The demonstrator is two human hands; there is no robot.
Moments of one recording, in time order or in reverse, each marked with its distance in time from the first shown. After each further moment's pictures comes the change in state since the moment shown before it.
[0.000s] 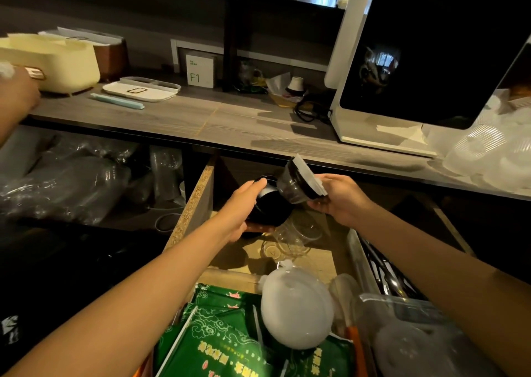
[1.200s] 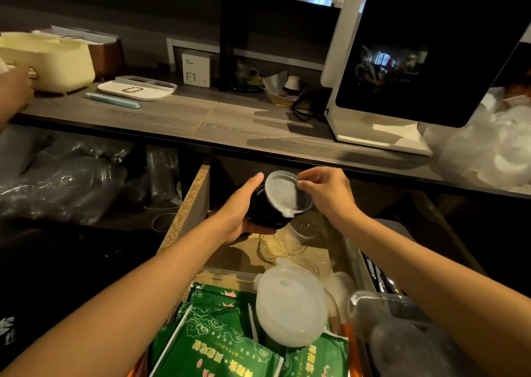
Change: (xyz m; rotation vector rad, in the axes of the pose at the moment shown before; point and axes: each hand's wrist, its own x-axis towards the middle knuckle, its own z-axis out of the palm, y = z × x) left_hand 0.001 -0.006 0.000 -0.016 -0.139 -0.030; right_hand 0.005 0.014 0.005 -0.581 0.178 -0.420
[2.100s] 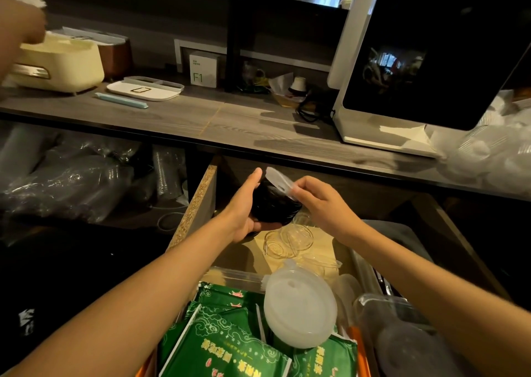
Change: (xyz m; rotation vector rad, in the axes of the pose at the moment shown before) left_hand -0.008 0.006 -0.001 -0.127 0.030 0.018; right_hand -0.022 0.002 0.005 0.085 -0.356 -0.222
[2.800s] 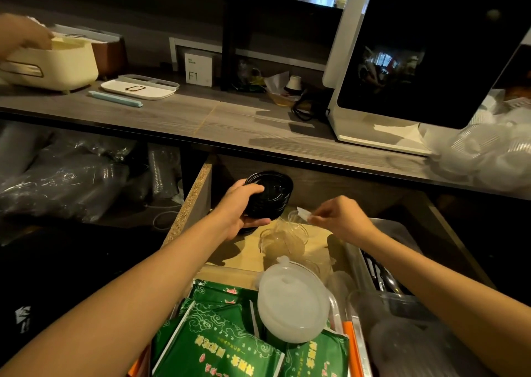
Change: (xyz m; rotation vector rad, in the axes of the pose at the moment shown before) left_hand 0.006 -0.003 -0.001 0.006 0.156 0.031; right_hand -0.015 0.036 -0.031 -0.548 -0.046 0.240
